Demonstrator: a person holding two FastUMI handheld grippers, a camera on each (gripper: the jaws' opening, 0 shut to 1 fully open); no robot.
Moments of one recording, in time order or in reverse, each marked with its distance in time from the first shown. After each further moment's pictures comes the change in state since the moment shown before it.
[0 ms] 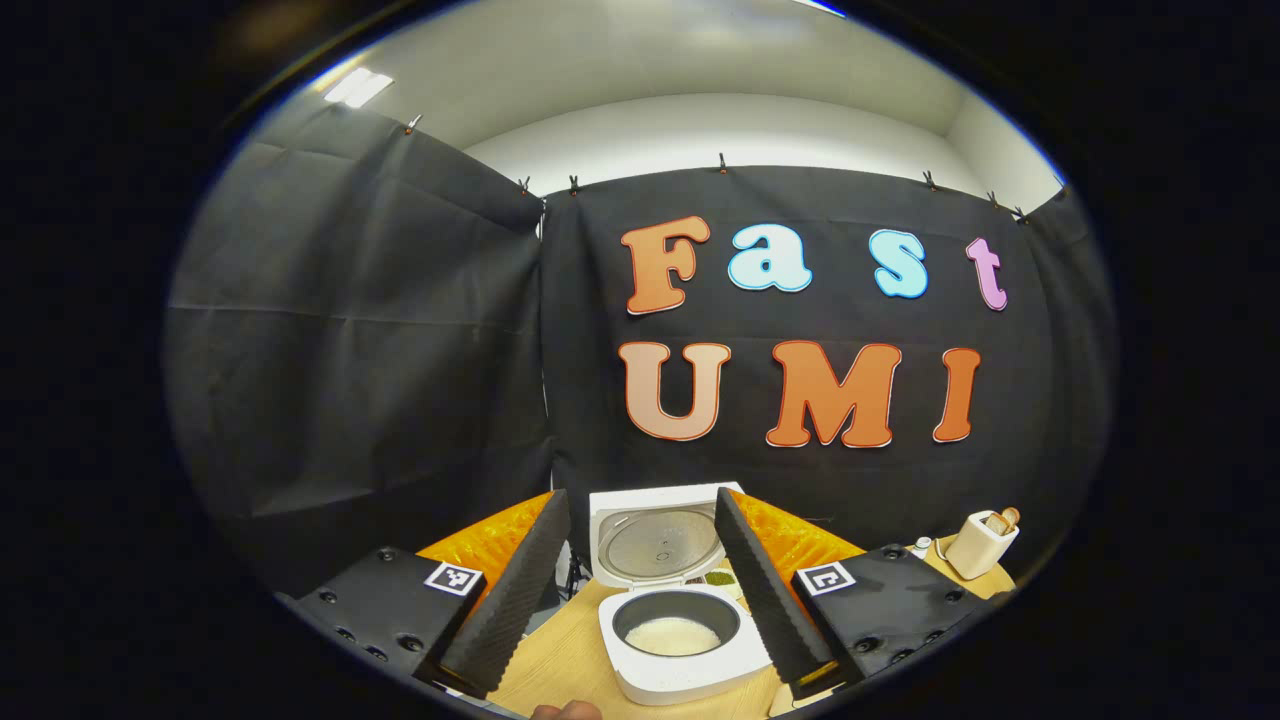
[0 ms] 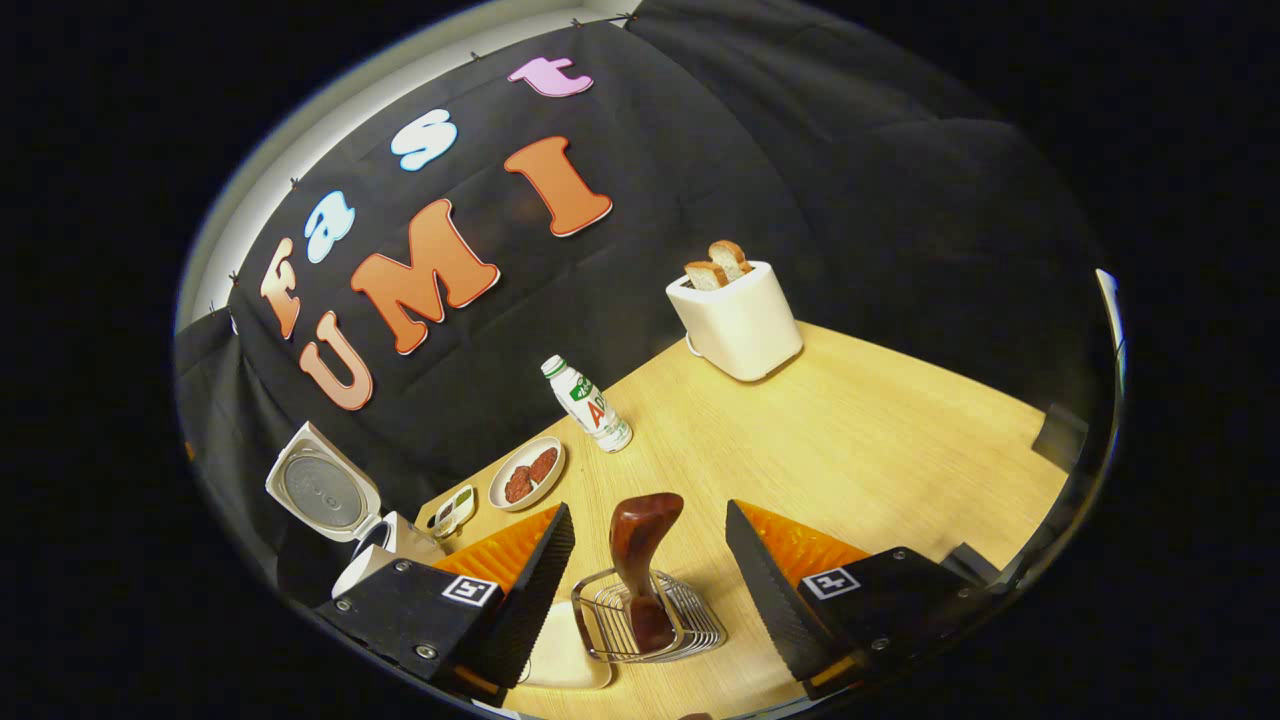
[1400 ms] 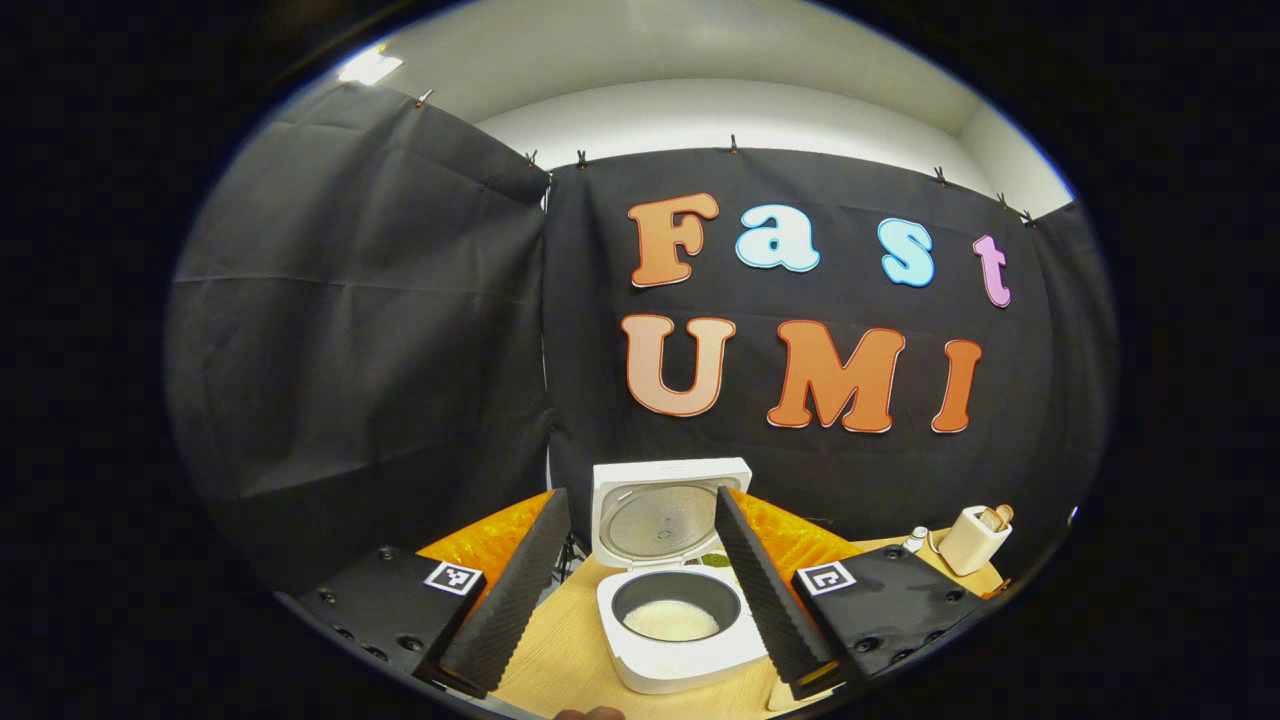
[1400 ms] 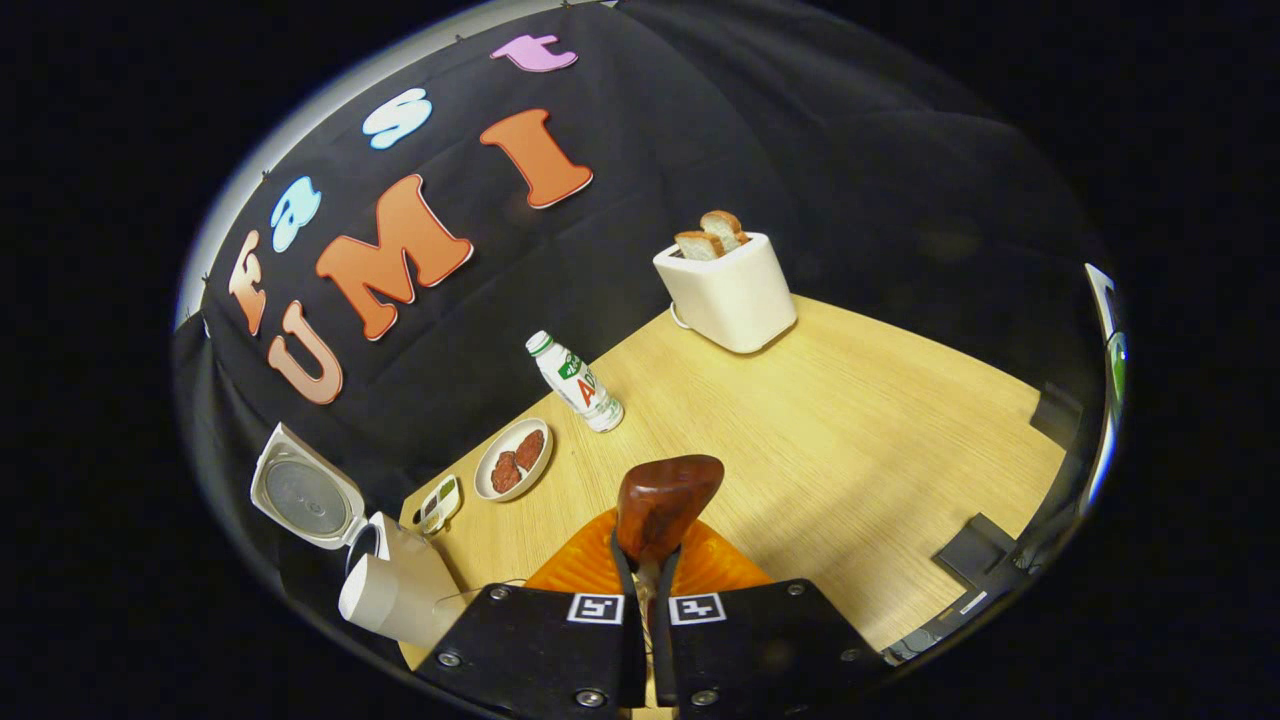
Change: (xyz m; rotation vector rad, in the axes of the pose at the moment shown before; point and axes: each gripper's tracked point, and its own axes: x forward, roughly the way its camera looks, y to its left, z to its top) left arm 0.010 0.010 -0.027 -0.036 0.065 -0.037; right arm 0.004 0.032 0.006 -0.011 0.035 -0.121
